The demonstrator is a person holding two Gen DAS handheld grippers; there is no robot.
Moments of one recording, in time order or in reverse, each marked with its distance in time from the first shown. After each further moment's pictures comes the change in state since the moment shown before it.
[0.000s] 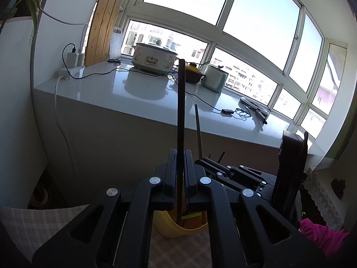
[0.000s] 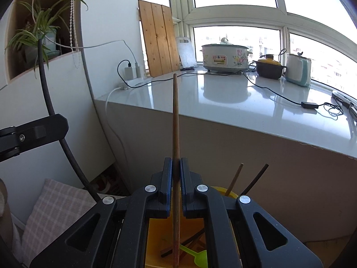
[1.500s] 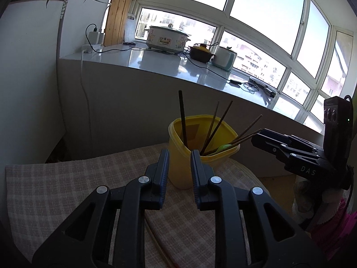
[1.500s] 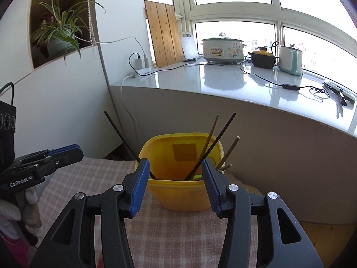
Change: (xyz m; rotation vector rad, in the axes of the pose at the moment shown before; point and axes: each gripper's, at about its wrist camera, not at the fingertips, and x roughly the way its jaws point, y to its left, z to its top) left arm -0.050 -0.006 -0.099 0.003 0.073 0.101; right arm -0.093 -0.015 -0.049 -0.006 0.048 0.046
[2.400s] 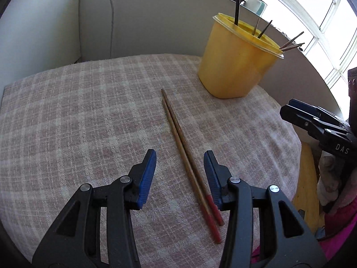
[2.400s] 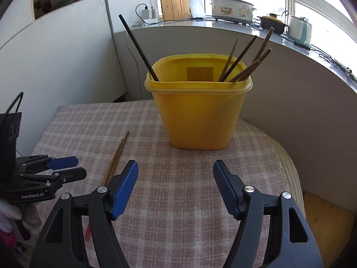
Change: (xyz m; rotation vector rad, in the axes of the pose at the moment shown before) left arm 0.041 0.030 -0.124 -0.103 0.344 0.094; right arm 0.027 0.026 -0.087 -0.033 0.241 -0.013
